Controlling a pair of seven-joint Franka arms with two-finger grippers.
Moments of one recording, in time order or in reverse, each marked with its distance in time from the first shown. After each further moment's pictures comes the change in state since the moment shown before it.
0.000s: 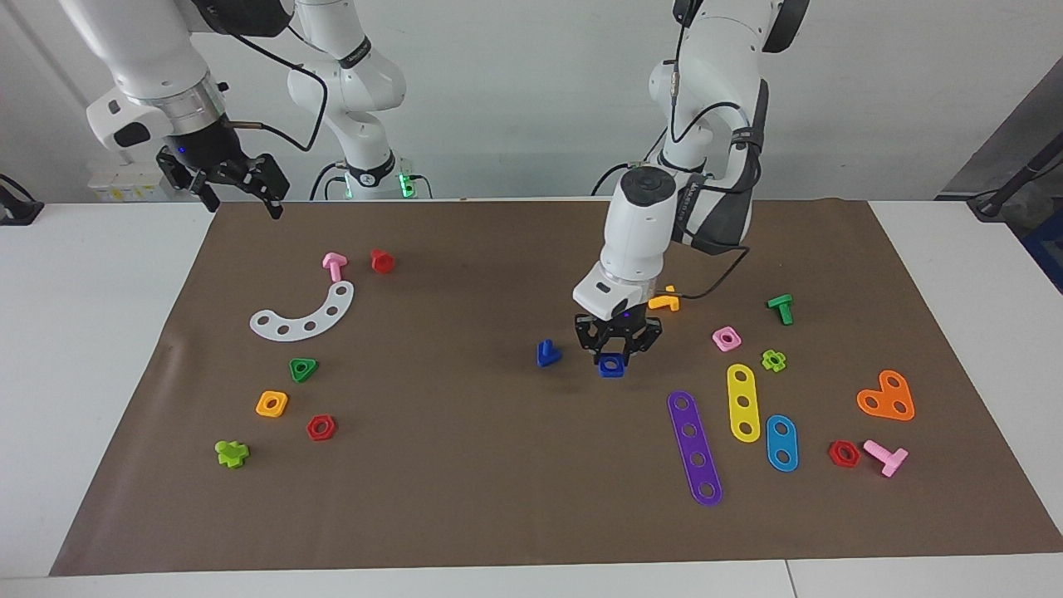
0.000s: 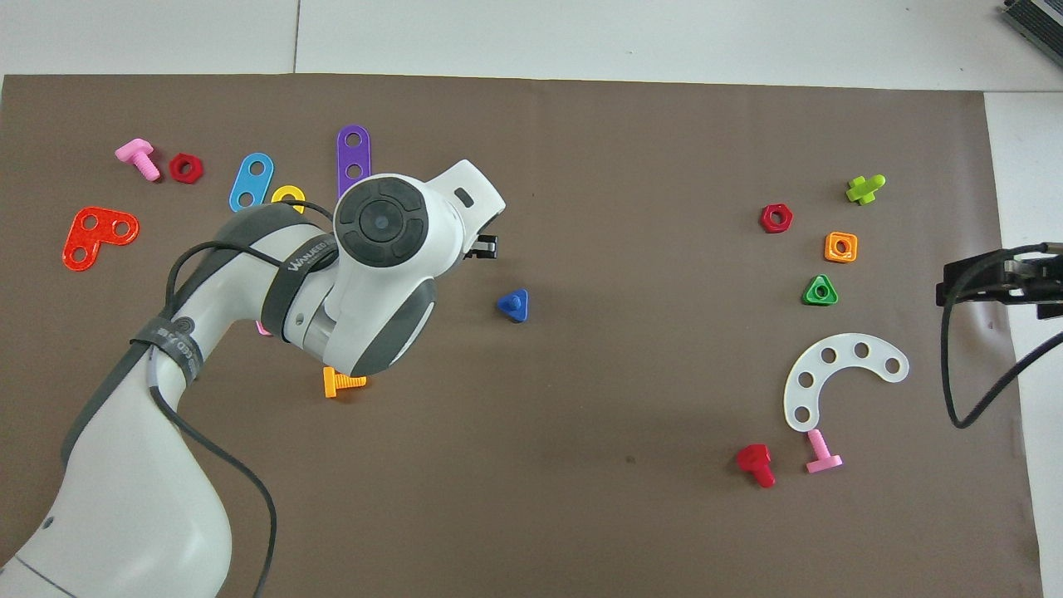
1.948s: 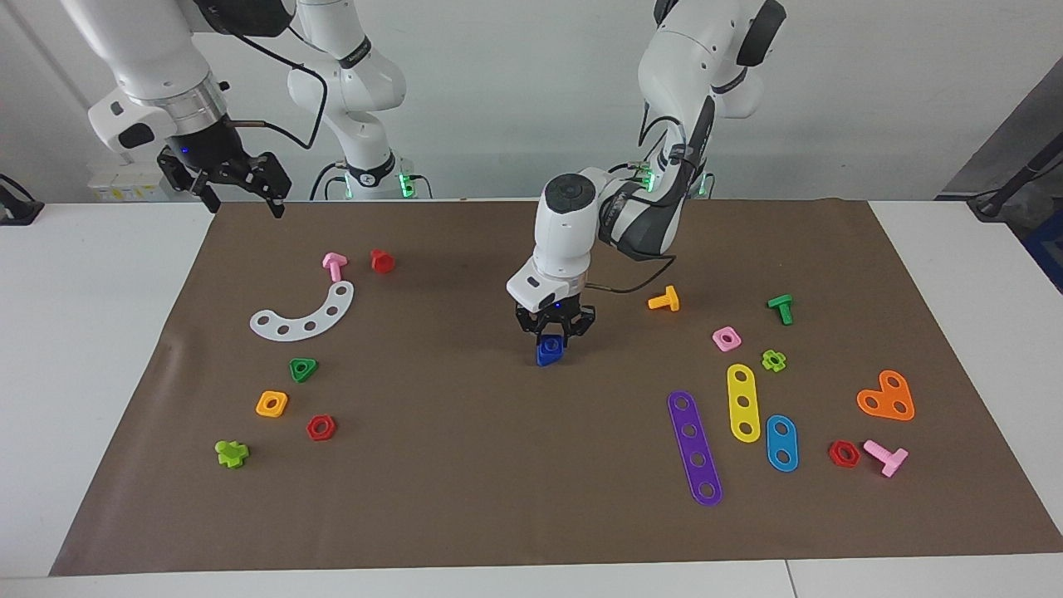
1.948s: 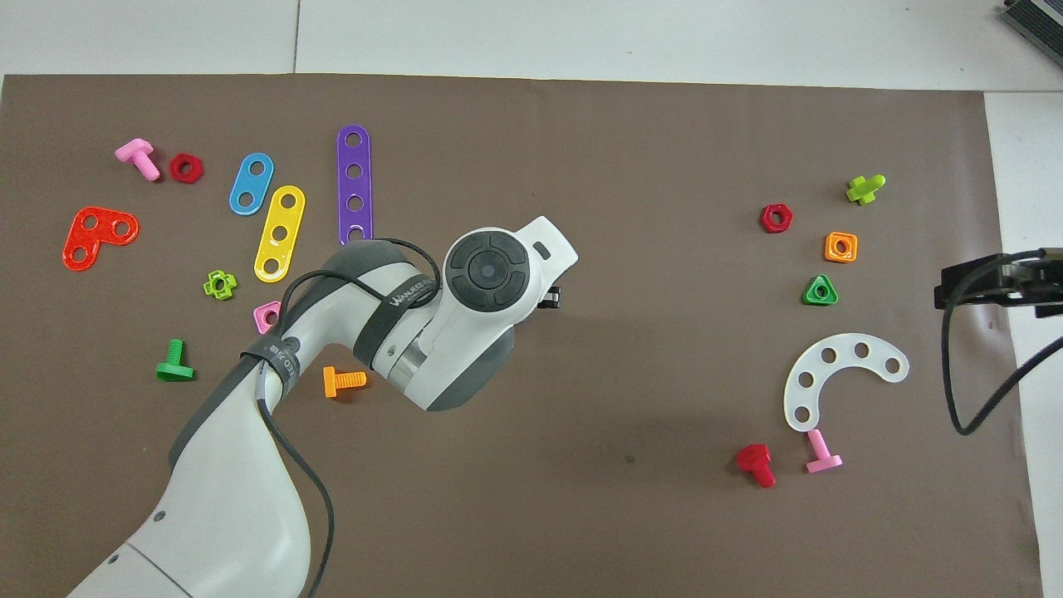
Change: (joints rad) left arm -0.097 0.057 -0.023 -0.003 -0.018 -0.027 -0.103; right arm 0.001 0.000 0.001 0.000 0.001 -0.003 -0.040
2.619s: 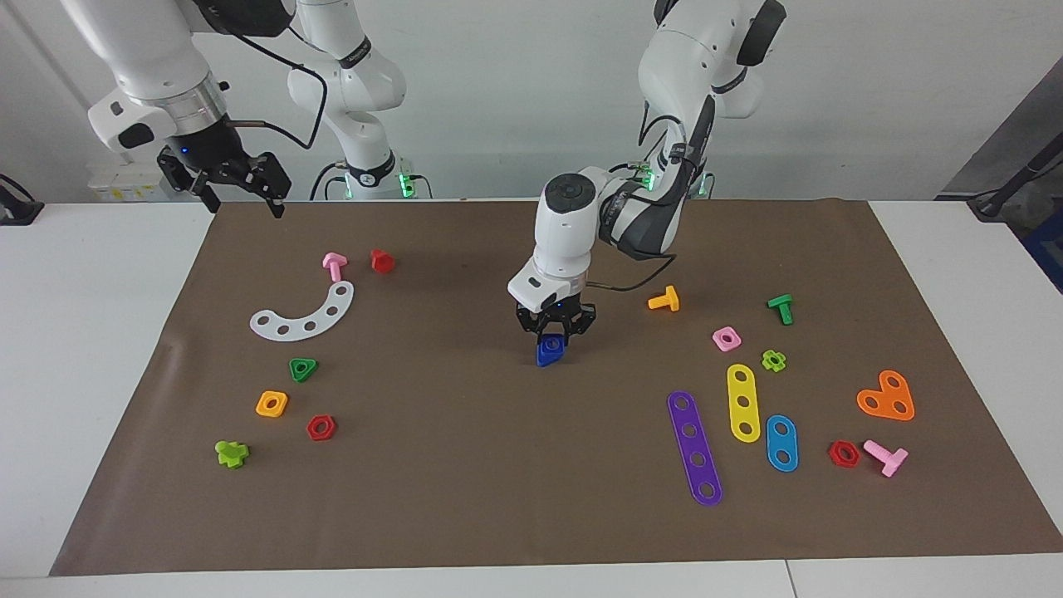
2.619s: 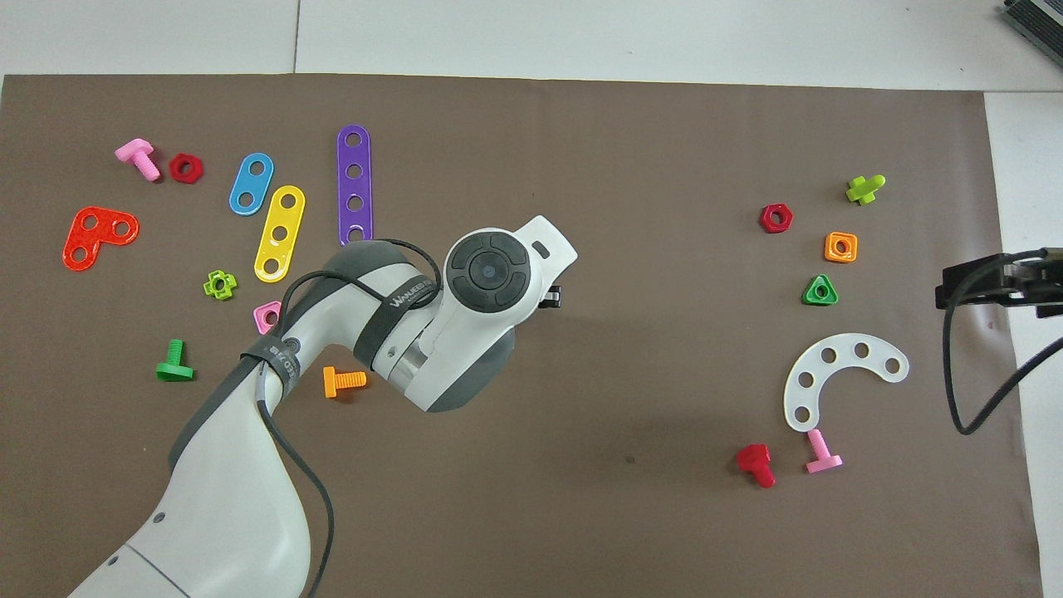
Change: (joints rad) left arm 0.000 -0.002 -0.003 -0.002 -0.001 -0.002 -0.038; right arm -0.001 0.000 -0.001 0.000 0.000 0.000 0.000
